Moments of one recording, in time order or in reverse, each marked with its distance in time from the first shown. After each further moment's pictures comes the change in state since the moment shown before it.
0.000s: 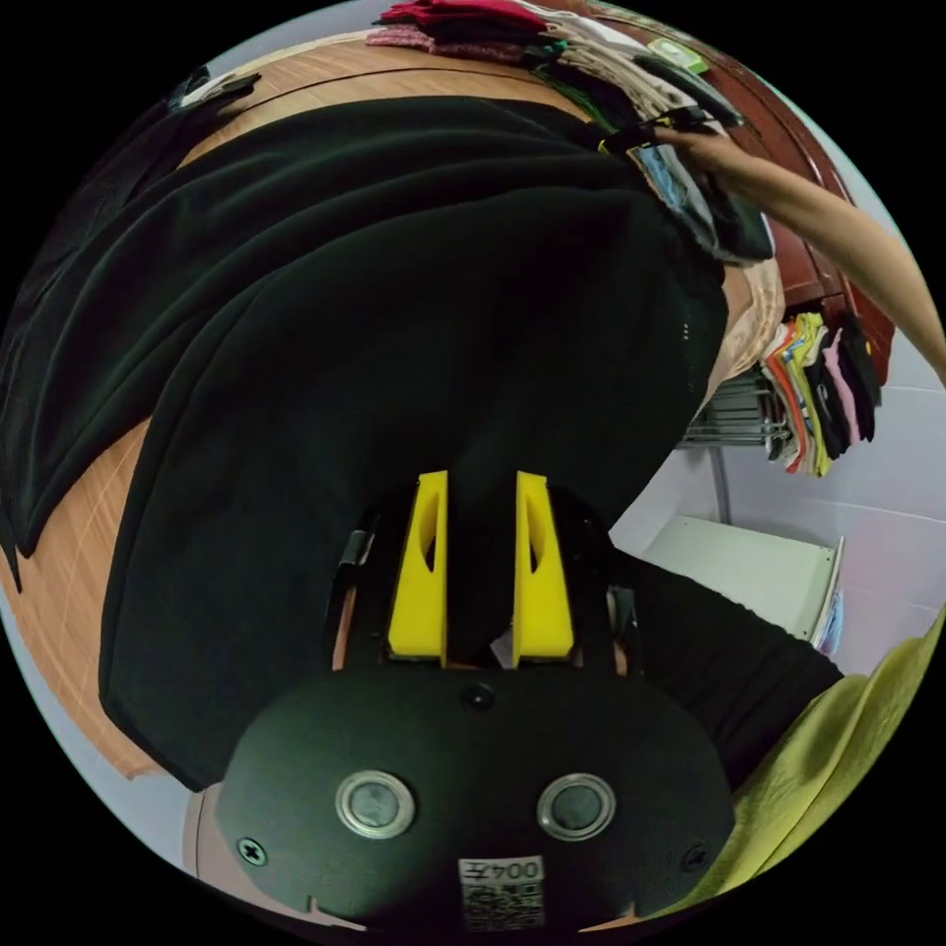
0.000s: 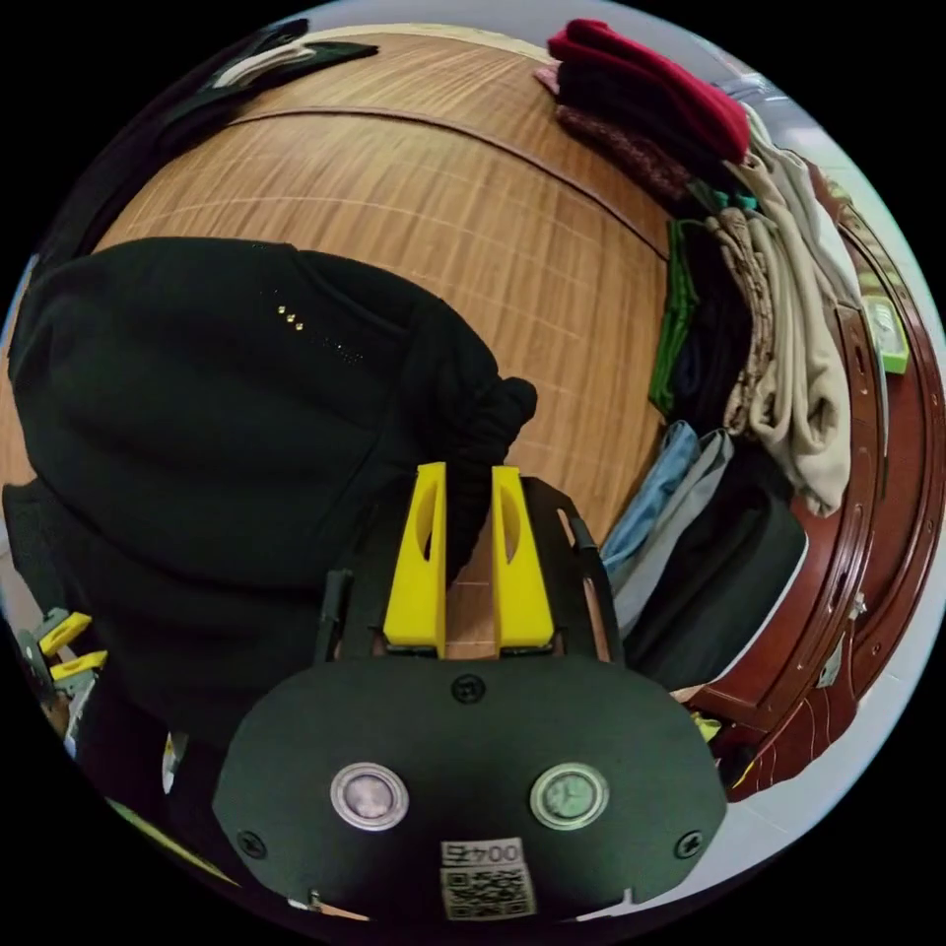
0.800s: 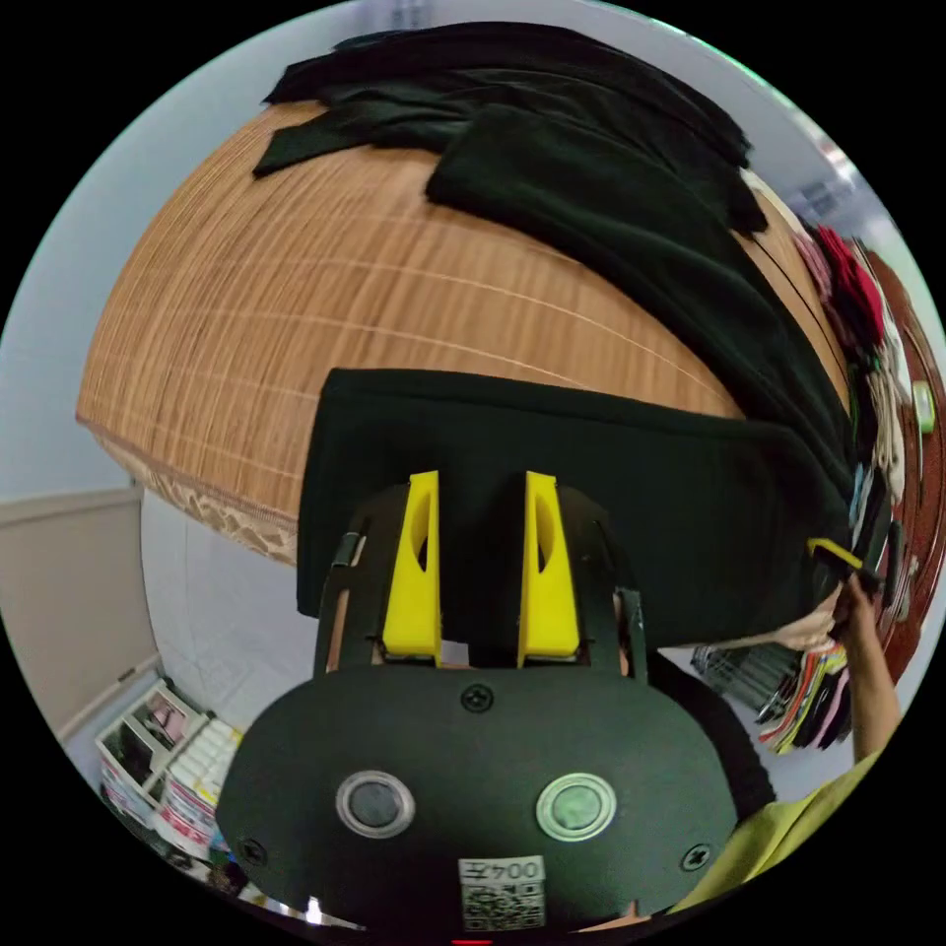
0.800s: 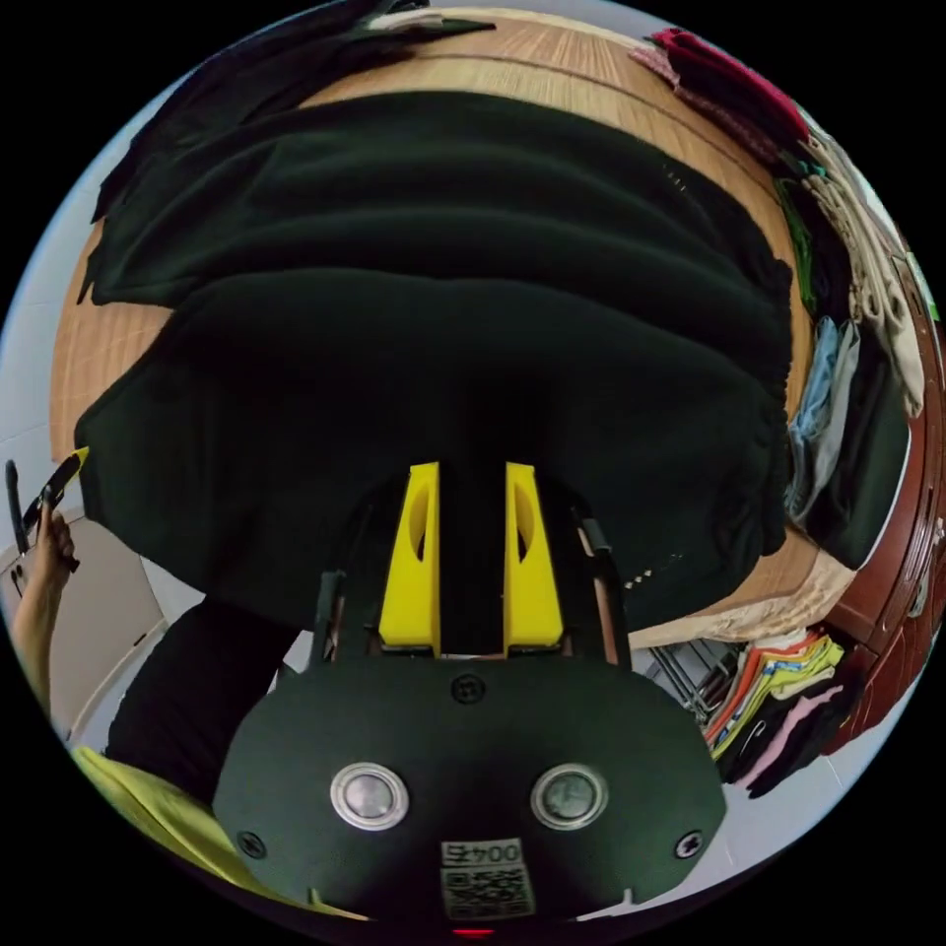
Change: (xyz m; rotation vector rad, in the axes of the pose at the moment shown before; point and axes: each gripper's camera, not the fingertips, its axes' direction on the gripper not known) left arm -0.265 0.246 -0.063 0.205 -0.172 -0.864; right arm -0.219 0.077 -0.007 -0.113 -0.281 -0.001
